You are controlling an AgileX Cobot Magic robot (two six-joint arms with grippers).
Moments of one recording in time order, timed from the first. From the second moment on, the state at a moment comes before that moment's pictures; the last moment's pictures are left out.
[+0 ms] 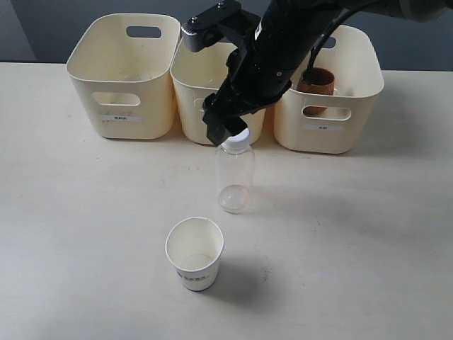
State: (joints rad) left arm 0.01 0.00 0.00 0.00 0.14 0.12; right arm 0.59 1.86 -1.55 0.22 0.97 -0.44
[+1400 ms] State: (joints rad) left arm 0.01 0.00 0.00 0.00 0.14 0.12; right arm 0.59 1.91 -1.55 0.23 1.02 -0.41
